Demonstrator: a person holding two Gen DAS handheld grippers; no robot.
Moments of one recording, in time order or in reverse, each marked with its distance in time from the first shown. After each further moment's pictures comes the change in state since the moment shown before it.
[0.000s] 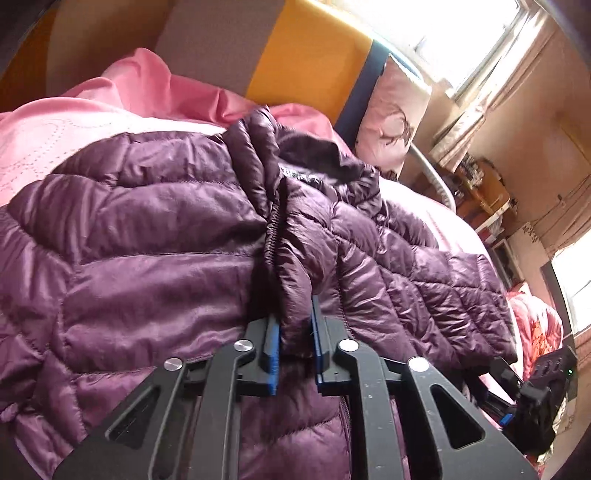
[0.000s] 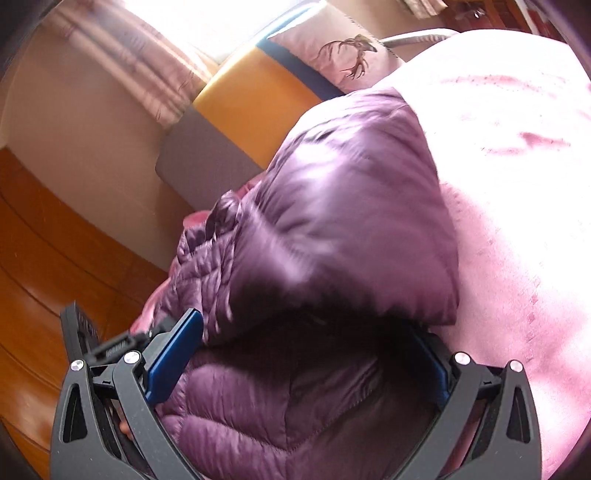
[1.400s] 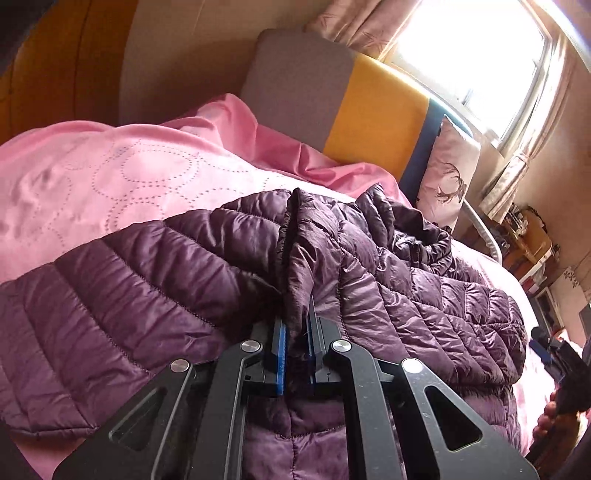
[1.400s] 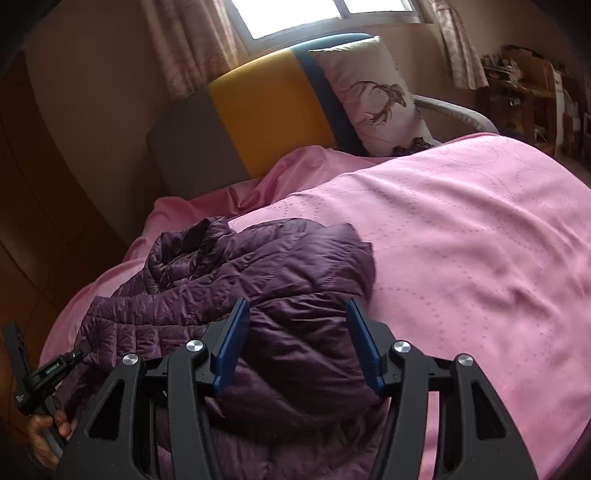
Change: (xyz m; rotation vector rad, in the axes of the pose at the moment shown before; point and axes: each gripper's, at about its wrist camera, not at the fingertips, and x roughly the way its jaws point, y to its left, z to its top) left arm -0.089 0.070 -0.020 -0.066 -0.195 0.219; right arm -0.010 0.069 0.042 -0.385 -0.008 -0.220
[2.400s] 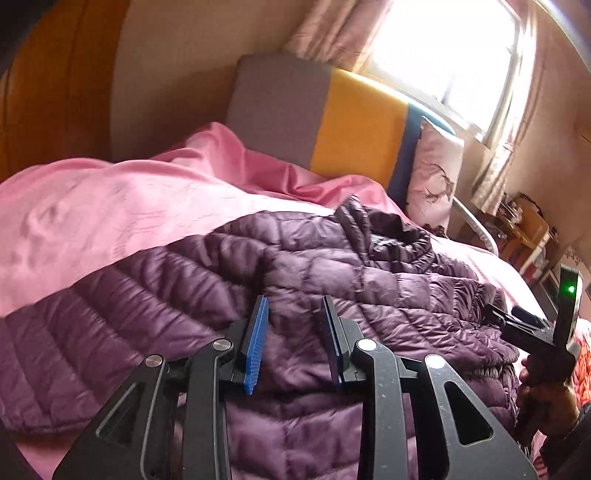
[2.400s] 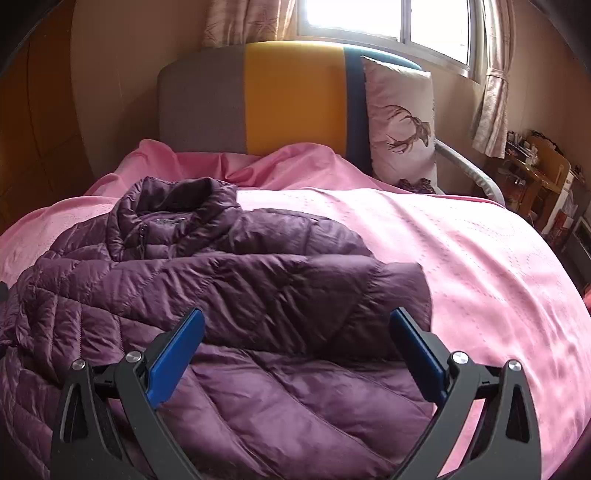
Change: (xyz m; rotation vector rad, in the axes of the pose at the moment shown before) left arm -0.022 -0.024 0.001 0.105 -0.073 -0.002; right arm 0.077 0.054 0.005 -0.295 0.023 -0.191
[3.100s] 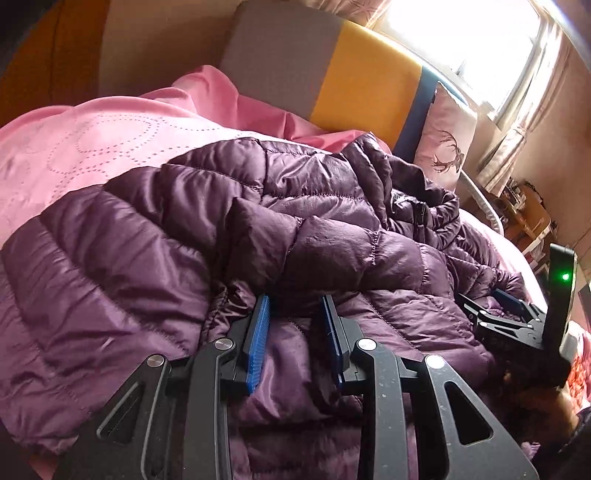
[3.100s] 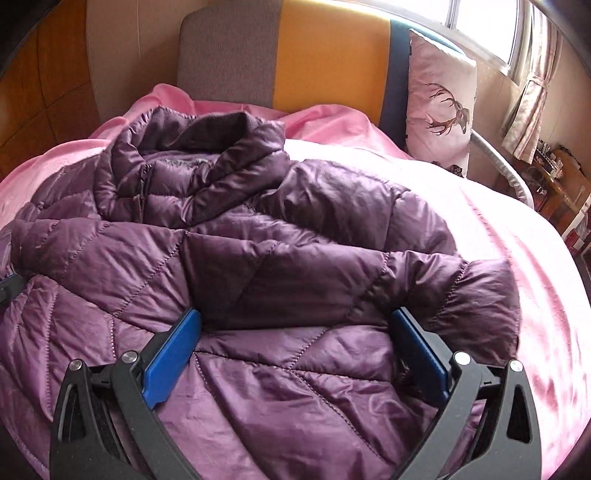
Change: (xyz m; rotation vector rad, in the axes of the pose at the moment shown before) left arm 0.068 0.006 -0.017 -0.095 0.160 -0.025; right arm 0.065 0.045 -0.006 -0.112 0.132 -0.006
